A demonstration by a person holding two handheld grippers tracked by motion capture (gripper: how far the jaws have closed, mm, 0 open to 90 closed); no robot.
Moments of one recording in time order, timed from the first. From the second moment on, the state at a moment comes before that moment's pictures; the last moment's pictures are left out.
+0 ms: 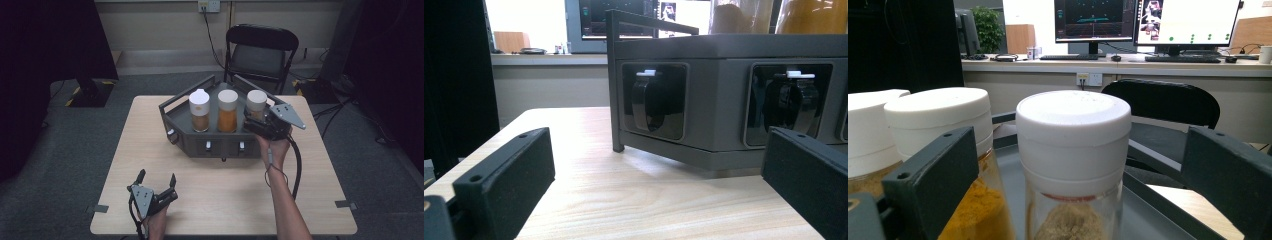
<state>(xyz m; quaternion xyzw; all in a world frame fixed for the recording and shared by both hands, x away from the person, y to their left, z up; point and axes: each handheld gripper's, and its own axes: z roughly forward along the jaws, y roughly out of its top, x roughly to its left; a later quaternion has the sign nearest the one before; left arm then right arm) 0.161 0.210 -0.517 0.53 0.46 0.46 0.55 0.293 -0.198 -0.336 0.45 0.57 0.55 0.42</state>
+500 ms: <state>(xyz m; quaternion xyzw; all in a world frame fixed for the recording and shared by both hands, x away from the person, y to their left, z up) 0.161 0.210 -0.517 0.53 0.46 0.46 0.55 0.274 -0.200 -0.348 0.44 0.57 0.55 0.42</state>
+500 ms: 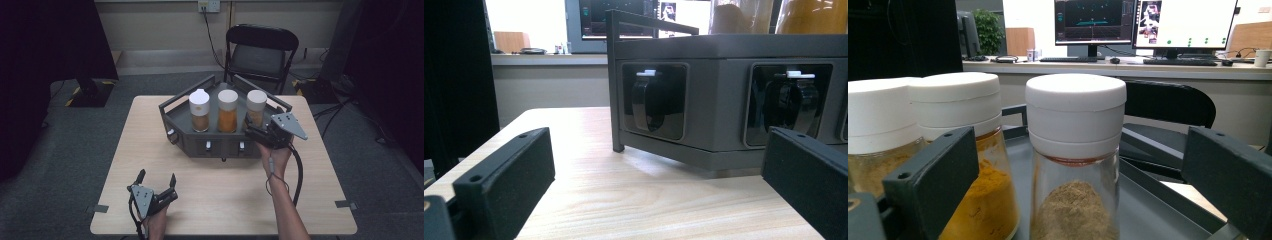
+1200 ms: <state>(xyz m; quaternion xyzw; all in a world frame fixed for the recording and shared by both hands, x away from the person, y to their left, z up) 0.161 0.210 -0.517 0.53 0.46 0.46 0.55 0.242 -0.202 -0.367 0.43 0.55 0.57 0.43</state>
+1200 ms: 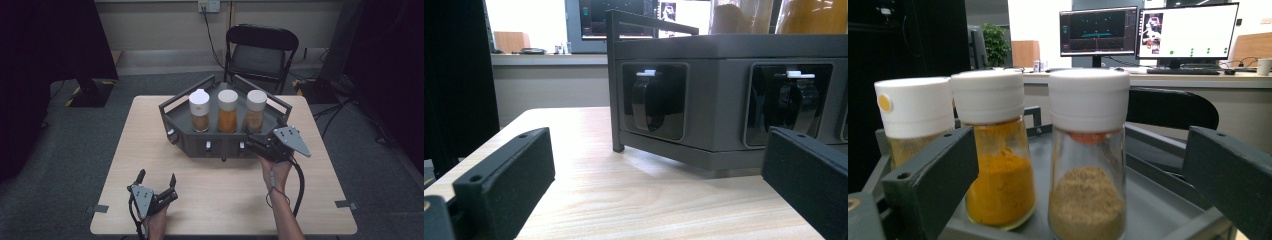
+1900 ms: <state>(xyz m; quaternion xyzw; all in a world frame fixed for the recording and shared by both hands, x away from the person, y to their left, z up) 0.161 0.210 -0.517 0.53 0.46 0.46 0.55 0.221 -0.209 -0.384 0.44 0.54 0.58 0.42</state>
